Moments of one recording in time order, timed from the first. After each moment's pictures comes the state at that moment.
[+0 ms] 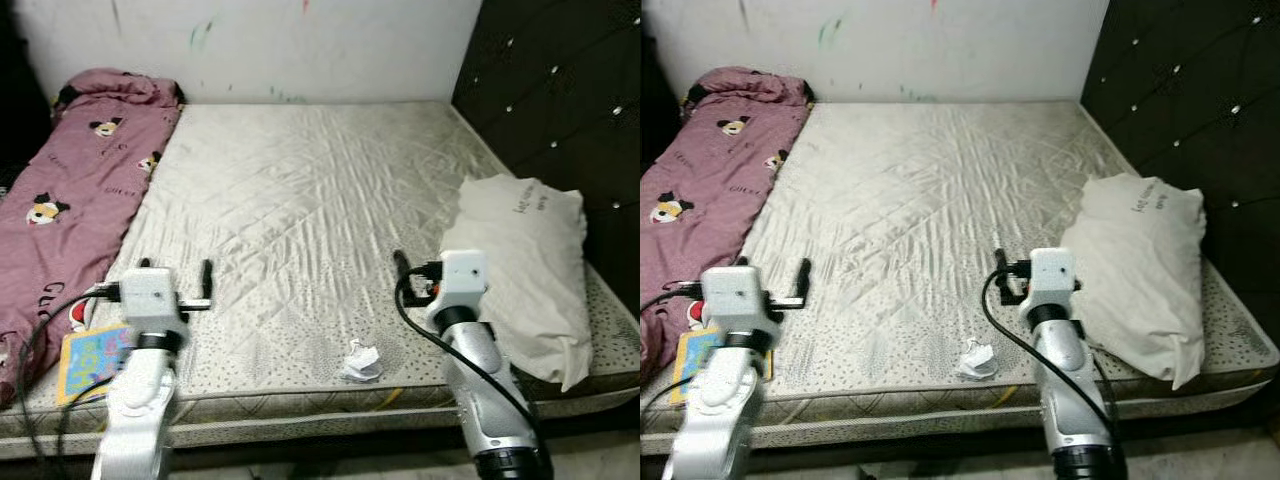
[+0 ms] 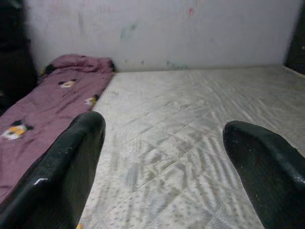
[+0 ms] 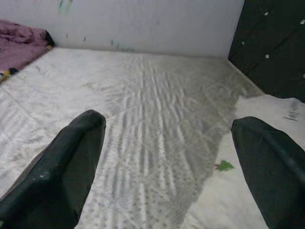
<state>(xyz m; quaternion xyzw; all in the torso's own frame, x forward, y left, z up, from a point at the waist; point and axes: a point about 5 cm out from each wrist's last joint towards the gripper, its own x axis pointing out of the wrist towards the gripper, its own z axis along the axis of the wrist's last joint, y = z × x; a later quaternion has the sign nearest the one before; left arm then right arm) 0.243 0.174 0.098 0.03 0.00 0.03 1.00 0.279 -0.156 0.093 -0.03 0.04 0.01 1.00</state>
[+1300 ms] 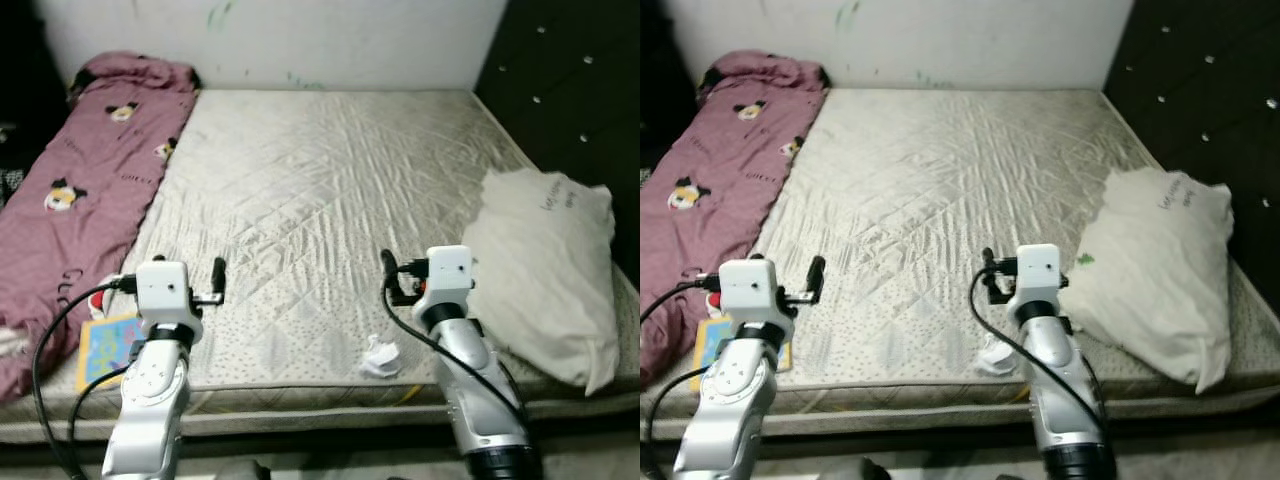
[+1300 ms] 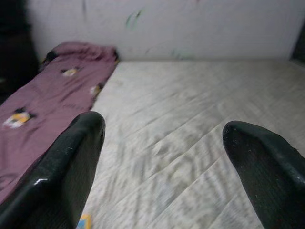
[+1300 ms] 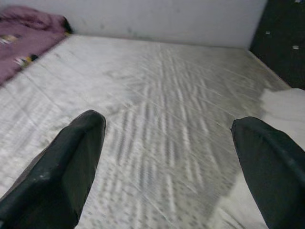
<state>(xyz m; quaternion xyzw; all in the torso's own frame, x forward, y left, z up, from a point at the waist) 0.252 0.164 0.102 0.01 0.01 0.02 1.00 0.278 -0.147 0.094 -0.03 0.05 0.03 1.00</state>
